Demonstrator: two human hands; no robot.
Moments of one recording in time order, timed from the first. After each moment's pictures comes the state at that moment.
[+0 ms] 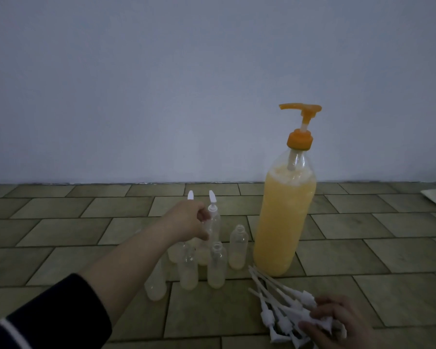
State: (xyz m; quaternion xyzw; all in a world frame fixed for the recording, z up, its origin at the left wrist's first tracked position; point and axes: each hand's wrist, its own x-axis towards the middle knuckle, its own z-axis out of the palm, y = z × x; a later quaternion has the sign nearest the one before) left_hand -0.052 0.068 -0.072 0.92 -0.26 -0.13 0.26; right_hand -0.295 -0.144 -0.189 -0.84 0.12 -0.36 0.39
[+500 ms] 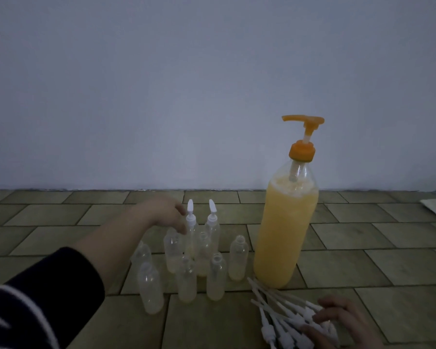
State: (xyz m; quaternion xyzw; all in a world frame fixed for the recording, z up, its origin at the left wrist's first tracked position) left_hand 0.010 0.094 -0.059 0.95 -0.20 -0.19 0.12; right_hand -0.286 -0.149 -0.176 -0.85 0.06 -0.41 0.33
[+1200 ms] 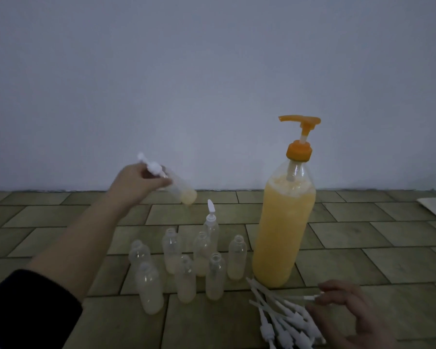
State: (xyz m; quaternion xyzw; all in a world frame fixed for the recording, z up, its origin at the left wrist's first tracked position) left_hand 0.002 0.128 -0.022 0.82 -0.18 0.03 0.54; right_hand -0.282 -0.133 -0.134 -0.81 0.08 -0.46 0.36
